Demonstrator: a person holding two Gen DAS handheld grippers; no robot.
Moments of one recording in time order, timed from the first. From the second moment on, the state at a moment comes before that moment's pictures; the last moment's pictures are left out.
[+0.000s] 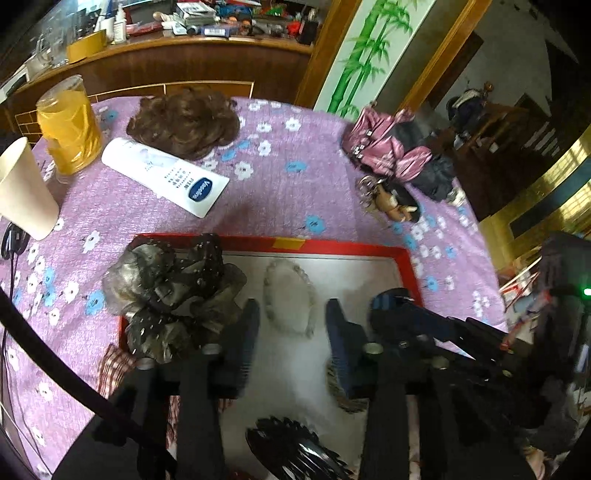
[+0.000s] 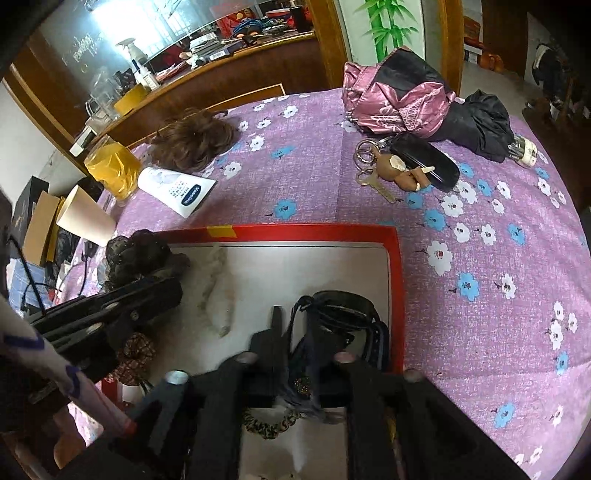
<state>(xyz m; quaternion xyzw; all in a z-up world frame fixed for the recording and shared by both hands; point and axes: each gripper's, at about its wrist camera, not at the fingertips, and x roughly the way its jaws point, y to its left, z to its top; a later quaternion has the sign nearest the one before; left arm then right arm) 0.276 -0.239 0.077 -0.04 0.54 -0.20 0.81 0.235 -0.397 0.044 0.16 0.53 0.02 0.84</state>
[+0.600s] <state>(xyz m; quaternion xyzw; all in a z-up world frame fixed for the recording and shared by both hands) 0.109 -0.165 0.122 -0.03 0.52 -0.16 0.84 0.076 -0.426 0.101 0.17 0.49 0.00 0.86</state>
